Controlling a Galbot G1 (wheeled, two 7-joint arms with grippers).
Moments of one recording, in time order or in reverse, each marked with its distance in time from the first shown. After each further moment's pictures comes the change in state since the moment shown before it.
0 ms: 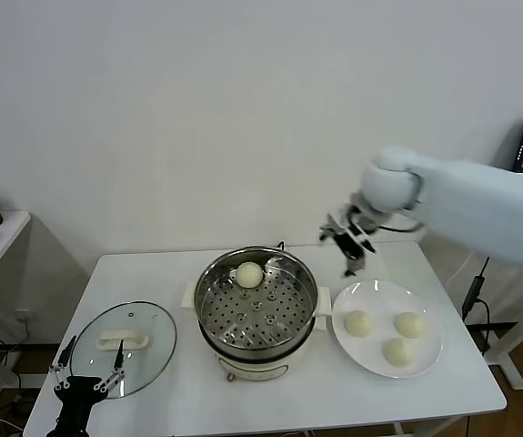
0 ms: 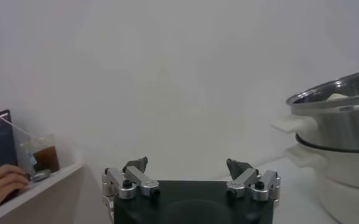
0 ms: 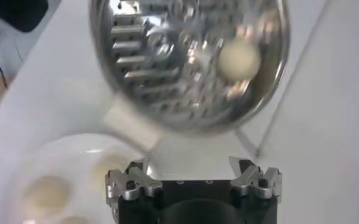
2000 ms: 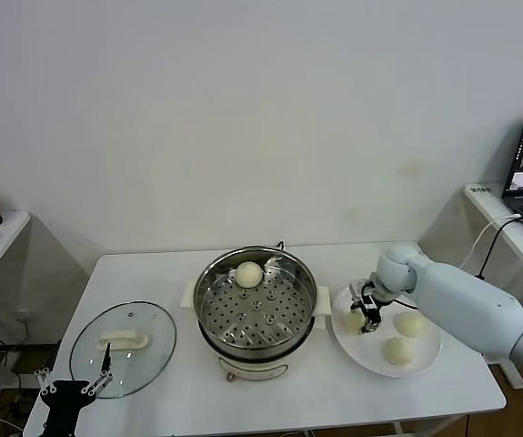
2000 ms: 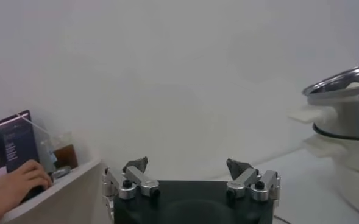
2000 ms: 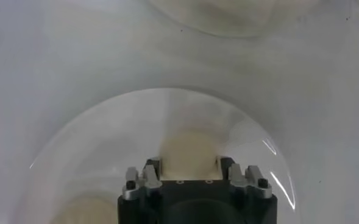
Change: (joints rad) left arm 0.010 -0.020 -0.047 -0.004 0.012 0.003 -0.001; right arm -0.552 0.115 0.412 -0.297 -0.295 0.079 0.017
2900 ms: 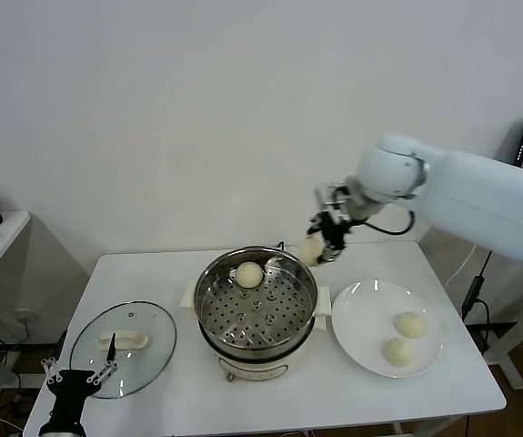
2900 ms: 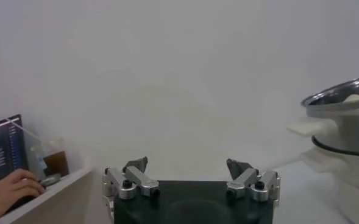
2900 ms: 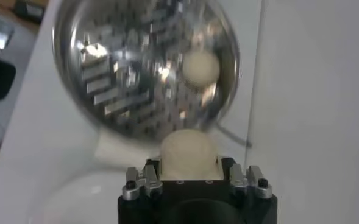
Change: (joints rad) left arm -0.056 0.017 0.017 0.030 -0.007 -0.002 -0.001; right arm 0.644 0.194 -0.400 0.270 0.627 -0.350 0.150
